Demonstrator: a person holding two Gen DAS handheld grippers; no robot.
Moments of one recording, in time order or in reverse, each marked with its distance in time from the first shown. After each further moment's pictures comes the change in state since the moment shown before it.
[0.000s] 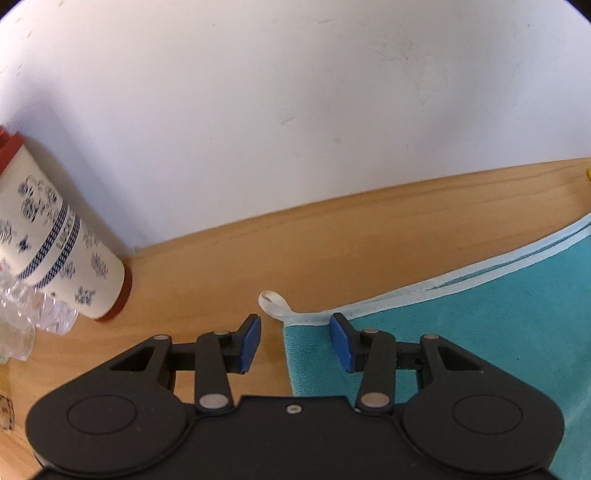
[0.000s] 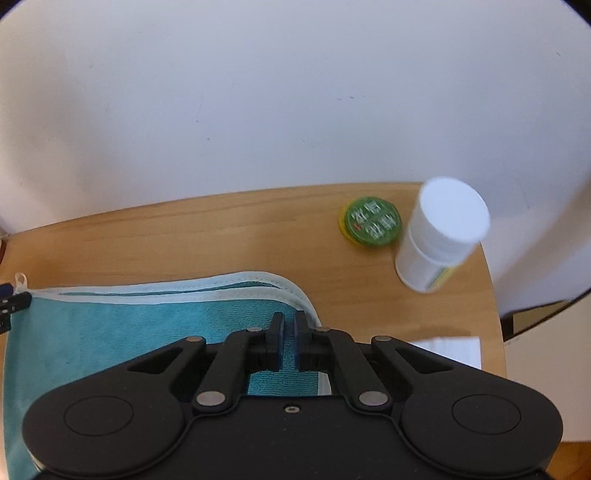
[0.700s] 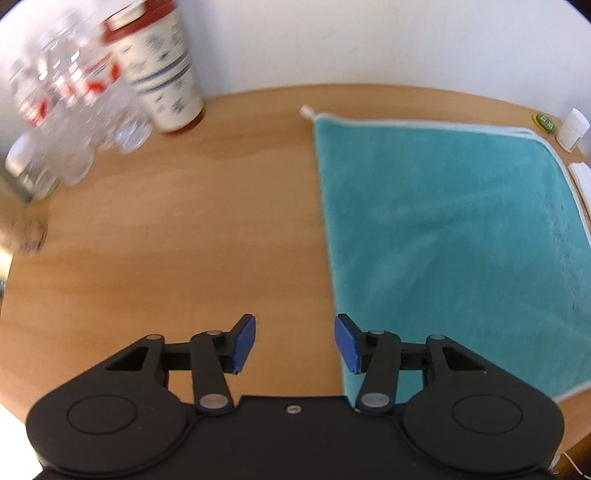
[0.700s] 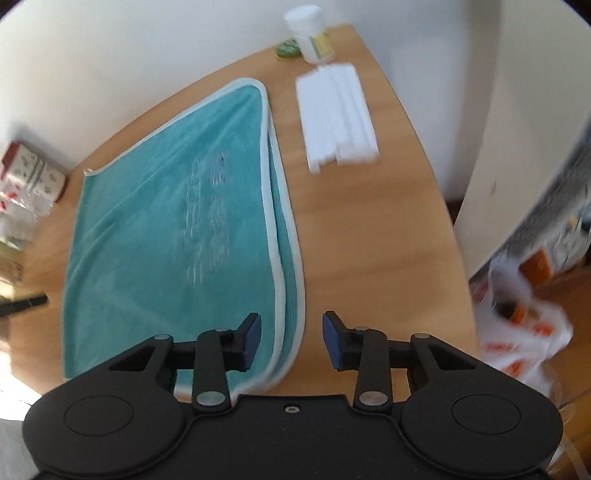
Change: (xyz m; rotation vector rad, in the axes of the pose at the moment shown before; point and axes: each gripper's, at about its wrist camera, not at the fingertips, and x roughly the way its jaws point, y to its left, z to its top) left arm -0.132 0.027 -0.161 -0.157 0.214 -0.083; right arm -0.122 -0.054 -0.232 0.255 0.163 0.195
